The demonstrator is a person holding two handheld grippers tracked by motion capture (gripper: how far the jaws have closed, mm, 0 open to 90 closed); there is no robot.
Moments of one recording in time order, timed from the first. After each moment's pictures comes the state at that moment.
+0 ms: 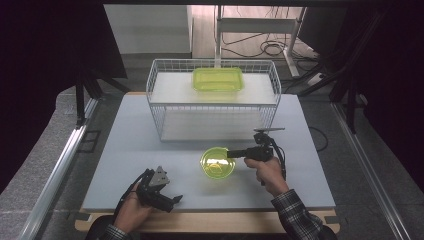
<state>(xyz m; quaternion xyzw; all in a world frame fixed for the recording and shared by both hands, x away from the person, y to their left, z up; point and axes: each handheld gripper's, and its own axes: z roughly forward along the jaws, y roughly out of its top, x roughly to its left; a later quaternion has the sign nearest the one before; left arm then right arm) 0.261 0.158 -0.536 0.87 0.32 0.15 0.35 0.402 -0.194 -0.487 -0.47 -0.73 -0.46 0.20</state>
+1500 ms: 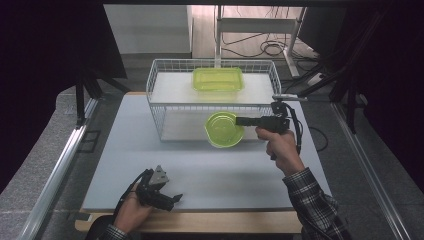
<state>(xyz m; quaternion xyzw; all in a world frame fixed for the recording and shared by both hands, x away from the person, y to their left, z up) 0.261 0.158 -0.535 0.86 0.34 0.14 0.35 0.416 -0.207 -0.374 -0.45 -0.69 -0.54 0.17</state>
